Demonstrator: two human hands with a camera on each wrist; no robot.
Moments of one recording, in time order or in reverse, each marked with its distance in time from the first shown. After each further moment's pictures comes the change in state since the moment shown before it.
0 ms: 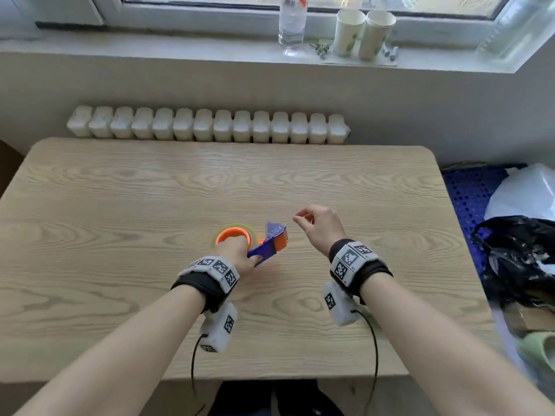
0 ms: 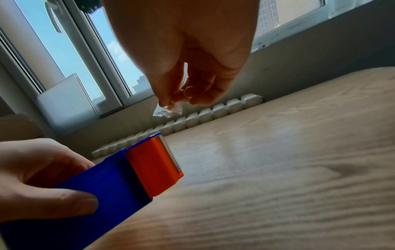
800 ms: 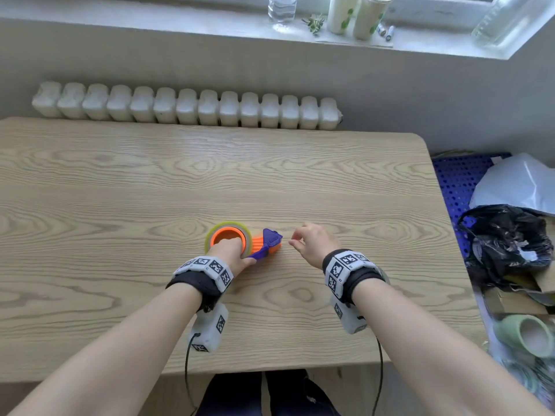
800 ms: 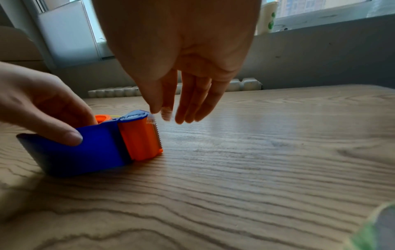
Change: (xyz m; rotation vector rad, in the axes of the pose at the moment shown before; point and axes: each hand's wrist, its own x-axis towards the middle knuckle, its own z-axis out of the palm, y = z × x) left_hand 0.010 -0.001 0.031 -0.057 -0.082 0.029; right_hand -0.024 0.031 0.015 -0.452 -0.302 0.002
